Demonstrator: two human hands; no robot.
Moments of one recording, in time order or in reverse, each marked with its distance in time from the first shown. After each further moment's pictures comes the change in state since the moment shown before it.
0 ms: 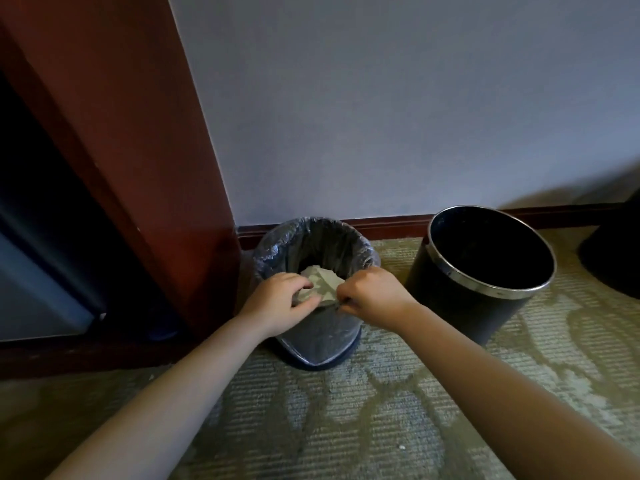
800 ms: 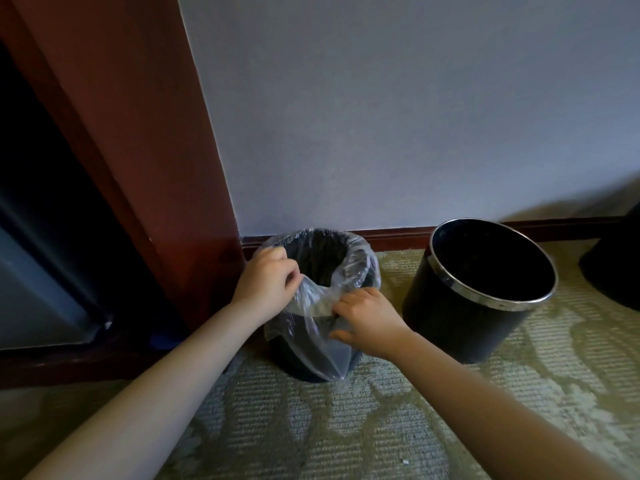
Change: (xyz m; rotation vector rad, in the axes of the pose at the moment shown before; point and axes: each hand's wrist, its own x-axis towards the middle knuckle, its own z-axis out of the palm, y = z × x) left_hand 0.017 -0.003 -0.035 0.180 0.333 0.119; right_hand -0.006 -0.028 0.001 -0.057 -0.169 0.125
